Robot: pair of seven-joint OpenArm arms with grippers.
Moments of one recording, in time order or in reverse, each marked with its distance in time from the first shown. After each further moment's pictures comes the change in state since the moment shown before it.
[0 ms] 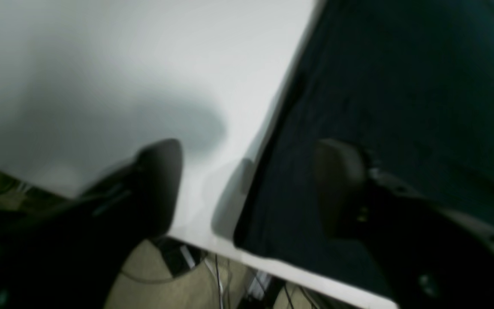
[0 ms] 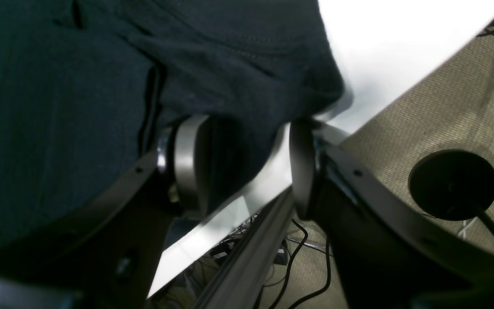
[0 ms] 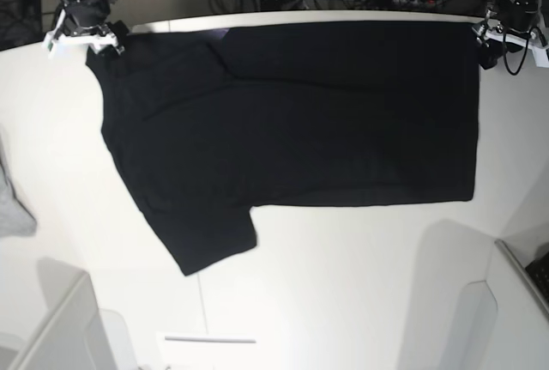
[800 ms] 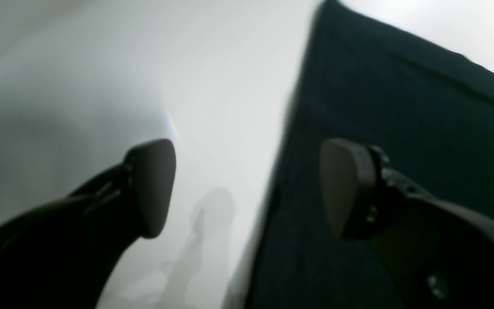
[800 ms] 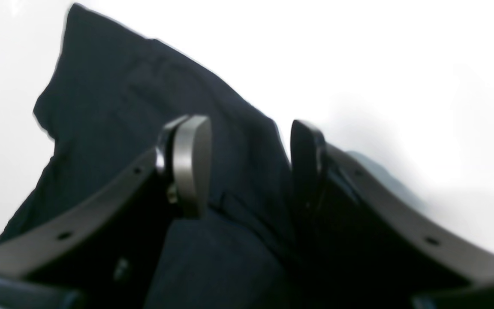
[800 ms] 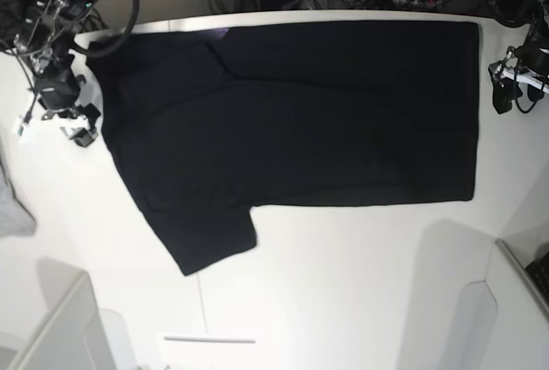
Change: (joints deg) left arm -6.4 -9.4 4.4 1.0 0.1 -0.1 0.1; right arm 20.2 10.4 -3.4 -2.6 -0.6 -2.2 -4.6
